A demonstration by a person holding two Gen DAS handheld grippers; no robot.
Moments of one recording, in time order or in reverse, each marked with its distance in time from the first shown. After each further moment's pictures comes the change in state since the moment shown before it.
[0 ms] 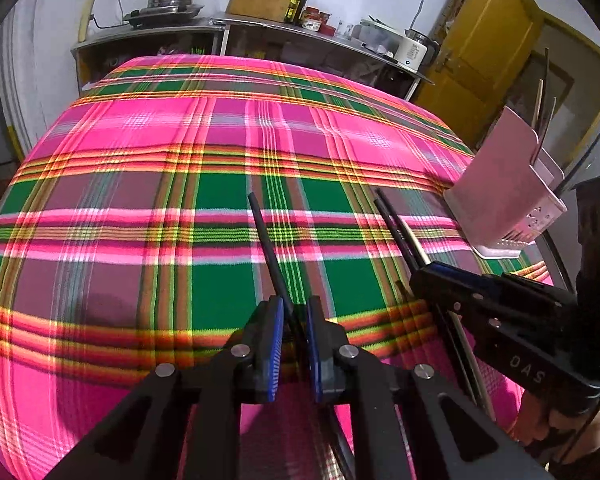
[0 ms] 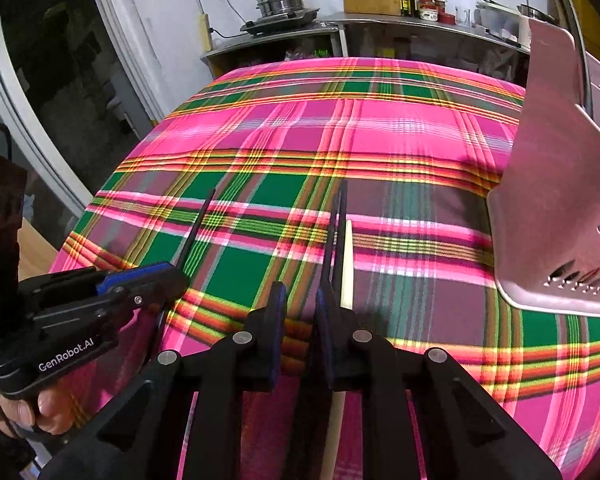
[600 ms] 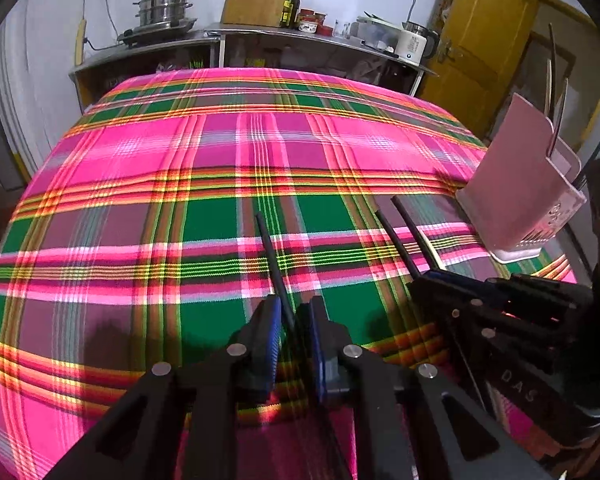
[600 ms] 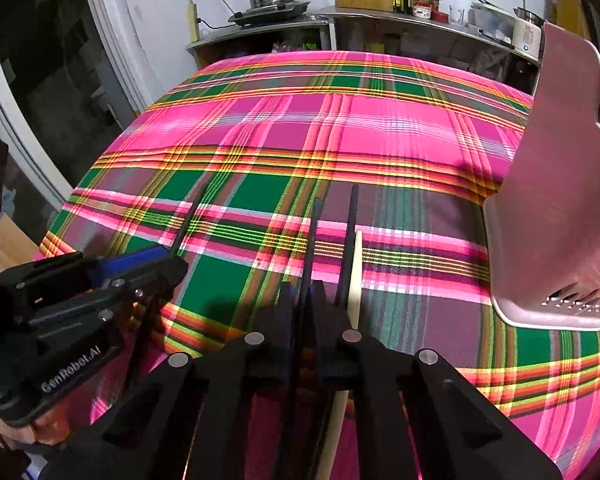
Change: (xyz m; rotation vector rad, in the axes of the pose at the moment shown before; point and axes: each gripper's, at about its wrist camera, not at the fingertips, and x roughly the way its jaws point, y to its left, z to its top) left arm 0.015 -0.017 0.013 0.075 -0.015 0.088; right arm 0.014 0.002 0.010 -0.008 0.024 -0.054
